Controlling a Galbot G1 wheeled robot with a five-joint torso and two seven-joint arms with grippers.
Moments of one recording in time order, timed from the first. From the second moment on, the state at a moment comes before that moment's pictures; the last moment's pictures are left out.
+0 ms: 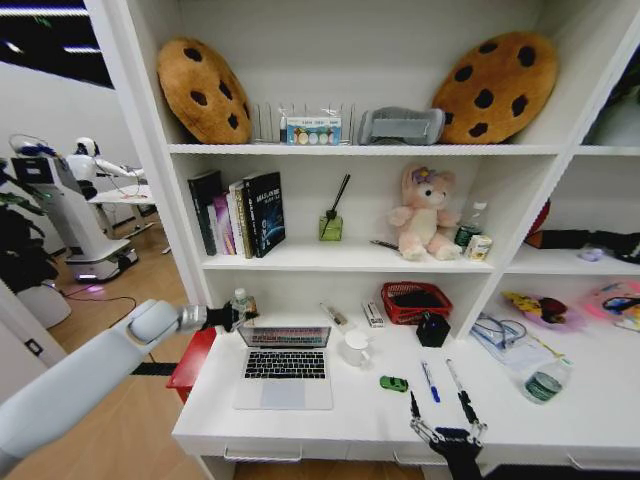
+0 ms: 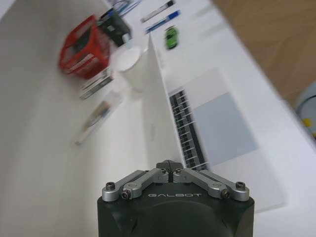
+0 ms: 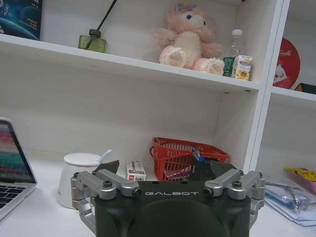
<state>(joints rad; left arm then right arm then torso) 0.58 -0.46 0.09 -1.71 -0.18 -0.14 1.06 -2.08 1.46 0.64 2.21 0.00 0.32 0.16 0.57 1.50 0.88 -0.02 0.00</state>
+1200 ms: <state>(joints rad) 1.84 -0.96 -0.76 -2.38 -0.65 0.26 -0.36 -2.06 1.45 0.64 2.21 0.03 0.26 0.18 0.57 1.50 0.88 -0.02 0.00</state>
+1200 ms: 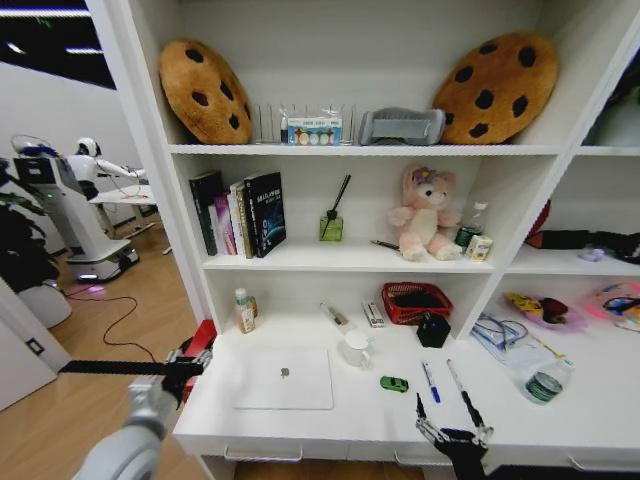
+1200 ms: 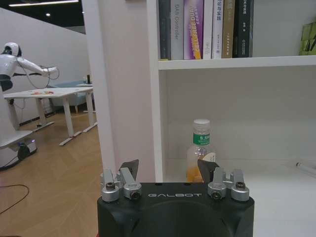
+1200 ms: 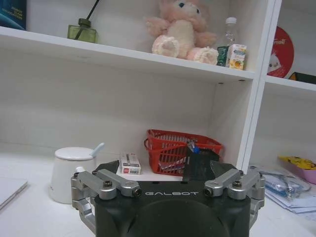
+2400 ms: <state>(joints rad) 1.90 -1.12 -0.78 -2.44 -0.46 0.23 -0.28 -1.70 0.83 0.88 1.61 0.51 0.22 -0.83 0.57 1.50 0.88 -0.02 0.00</state>
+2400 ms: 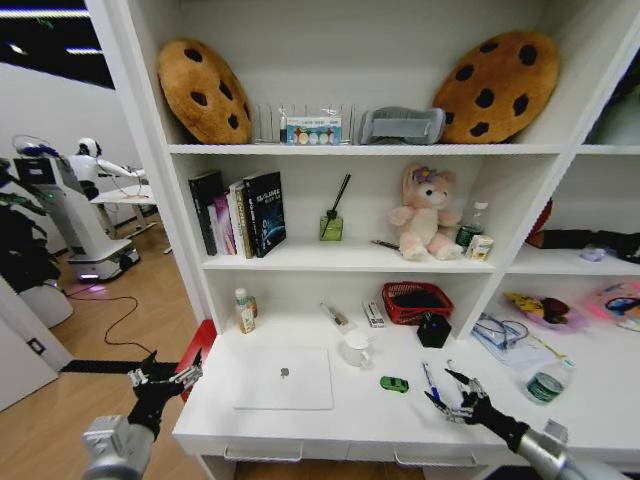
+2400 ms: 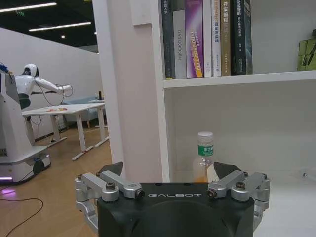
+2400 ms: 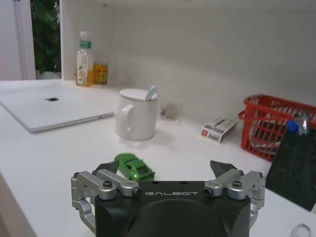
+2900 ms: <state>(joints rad) 1.89 -1.12 -0.78 -2.43 -0.47 0.23 -0.28 -1.52 0.81 0.73 1.48 0.50 0.20 -0.87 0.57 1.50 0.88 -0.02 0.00</state>
